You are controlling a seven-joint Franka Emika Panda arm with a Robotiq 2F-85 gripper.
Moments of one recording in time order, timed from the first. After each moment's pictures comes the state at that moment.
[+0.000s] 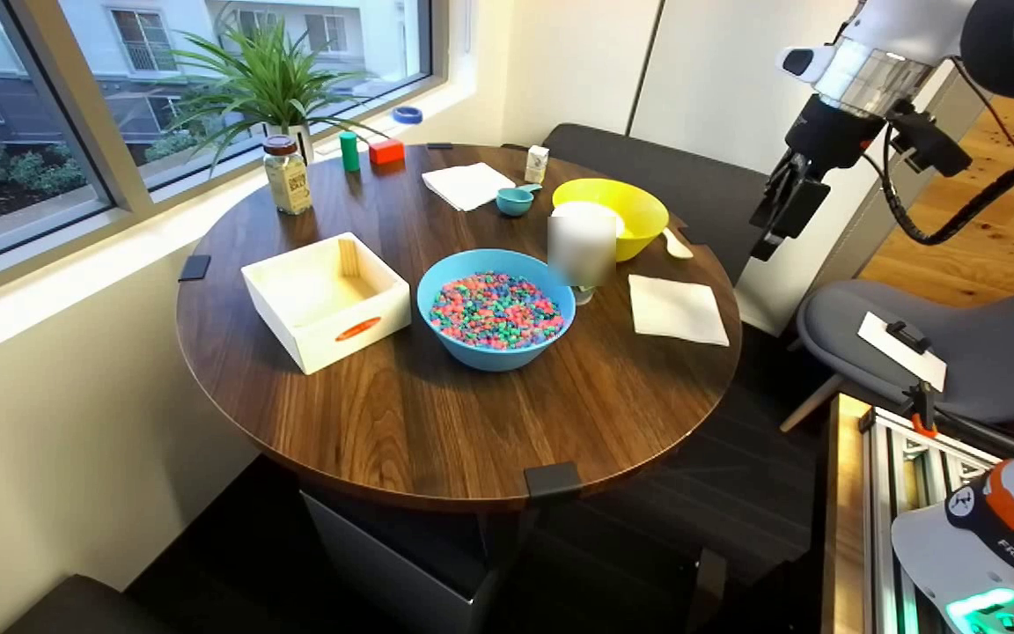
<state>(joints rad) -0.02 -0.60 -0.20 -2.59 -0.05 2.11 -0.34</state>
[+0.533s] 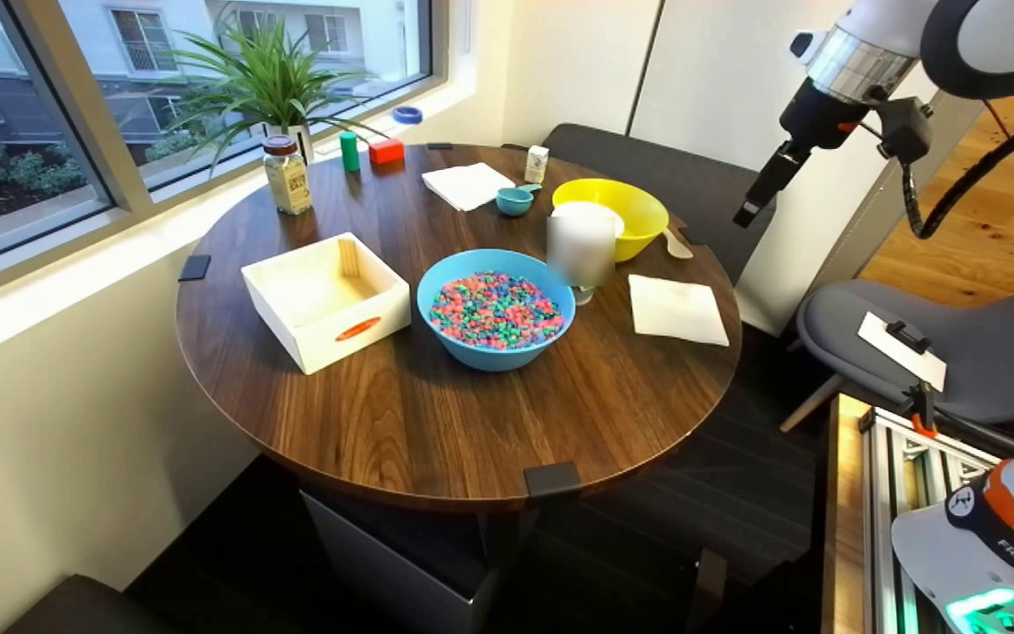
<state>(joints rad) -0.15 -0.52 -0.18 -2.55 -0.11 2.21 -0.13</state>
